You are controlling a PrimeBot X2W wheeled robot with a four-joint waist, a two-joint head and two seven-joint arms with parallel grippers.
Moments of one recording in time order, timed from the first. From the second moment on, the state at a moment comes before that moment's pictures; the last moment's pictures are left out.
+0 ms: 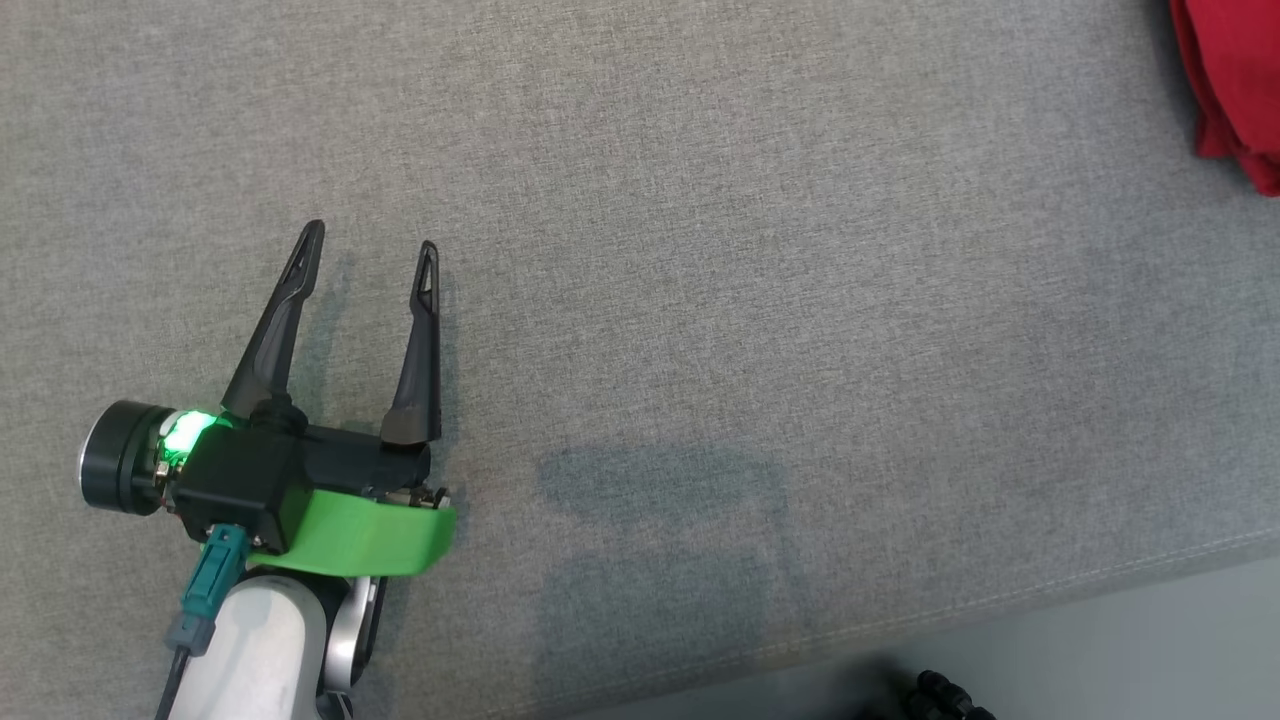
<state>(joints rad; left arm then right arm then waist) -0.24 0.18 -0.25 -0.19 -0.13 0.03 -0.13 -1.32 -0.62 0.57 1.29 0.46 0.13 -0.11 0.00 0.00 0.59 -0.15</state>
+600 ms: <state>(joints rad) -0.24 0.17 -0.25 -0.12 -0.18 0.04 -0.17 -1.26 -0.54 0.41 1.29 0.35 0.13 -0.20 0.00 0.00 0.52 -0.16</state>
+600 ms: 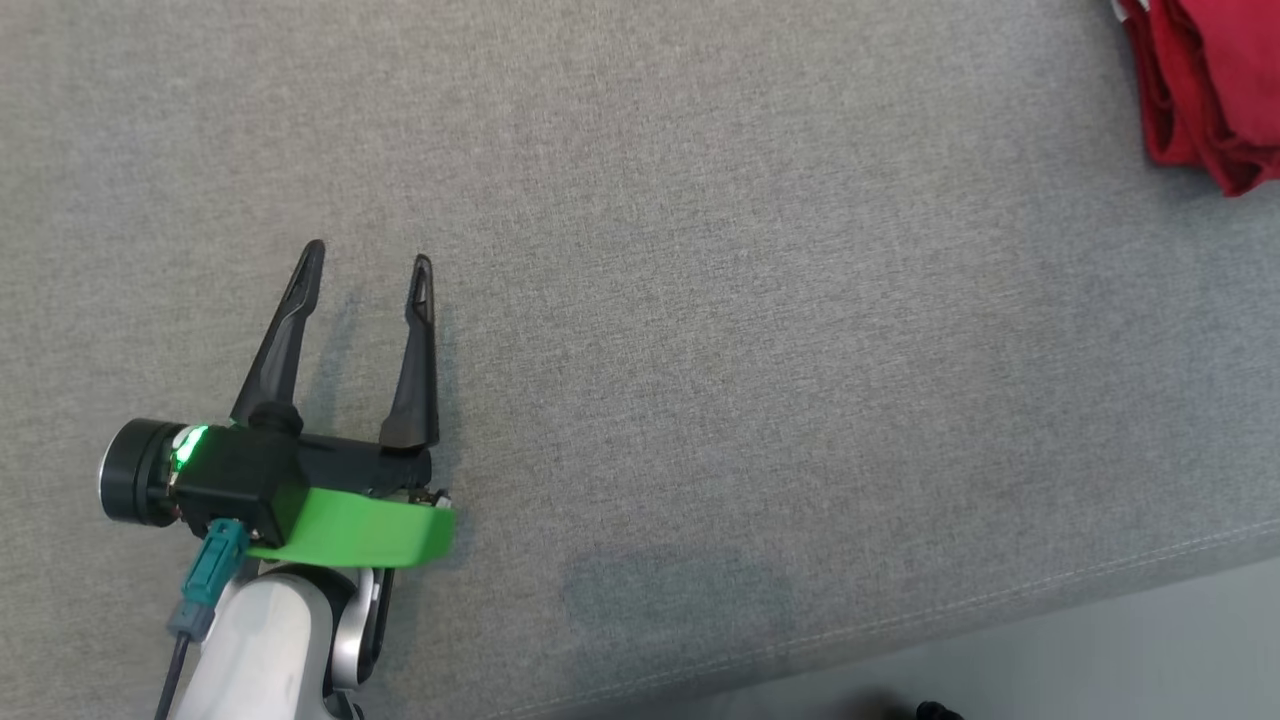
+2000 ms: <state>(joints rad) -0.05 0.08 -0.12 0.27 -0.32 0.04 -0.26 -0.13 -0.05 0.03 0.22 0.17 0.13 -0.25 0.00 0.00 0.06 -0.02</state>
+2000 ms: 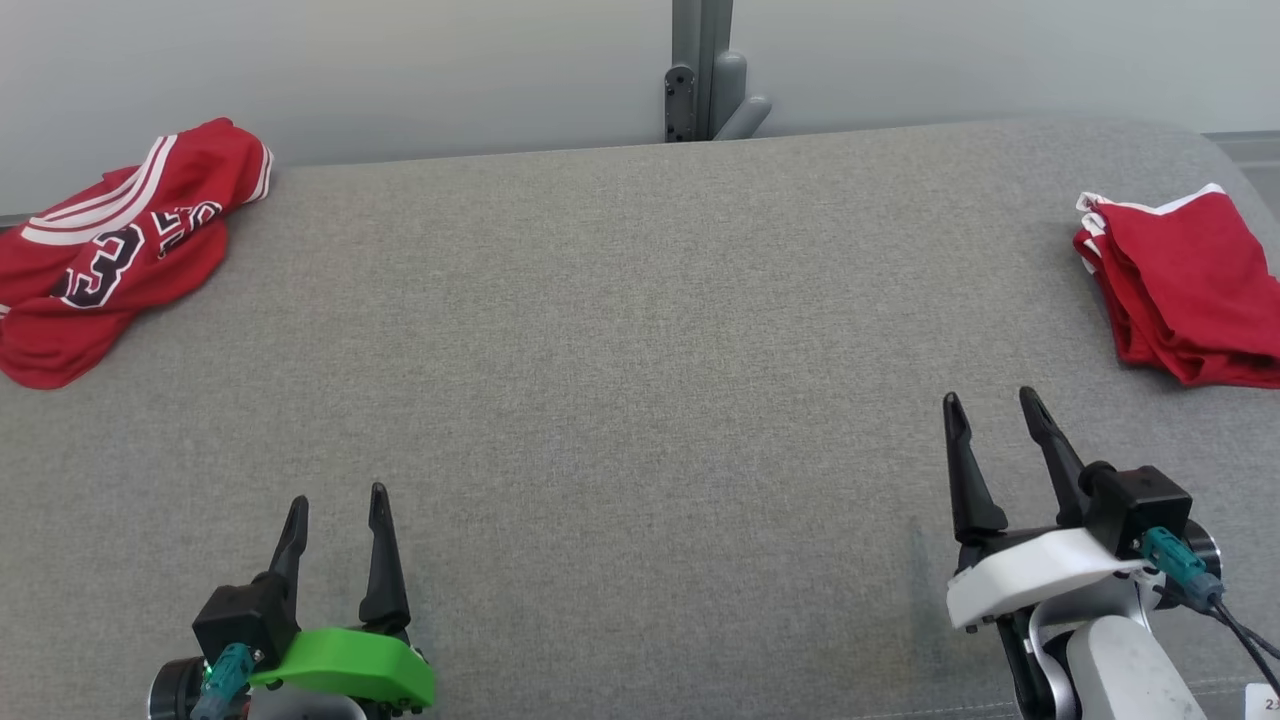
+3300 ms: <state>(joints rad) -0.05 0.06 -0.12 0.30 -0.29 0.04 -0.26 -0.06 -0.05 0.06 0.16 0.19 0.13 -0.22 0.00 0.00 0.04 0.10</state>
